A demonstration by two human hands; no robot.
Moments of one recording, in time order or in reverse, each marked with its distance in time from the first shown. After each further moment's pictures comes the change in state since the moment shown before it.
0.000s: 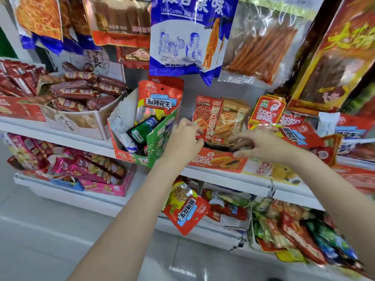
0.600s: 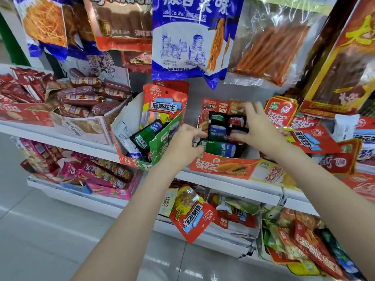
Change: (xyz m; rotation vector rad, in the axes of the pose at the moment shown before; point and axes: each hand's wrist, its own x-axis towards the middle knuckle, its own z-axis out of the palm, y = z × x) left_hand 0.000 -0.006 -0.013 -0.168 -0.120 -0.032; right_hand 0.048 0.001 0.004 -0.138 0.443 -0.010
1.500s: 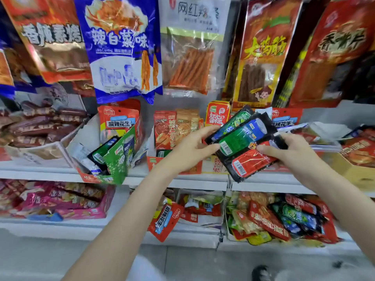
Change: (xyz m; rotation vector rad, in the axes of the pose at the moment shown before) left_hand -0.028 0.120 0.038 -0.410 -0.332 0.241; right_hand -0.156 0.056 -0.108 0.864 0.126 0.538
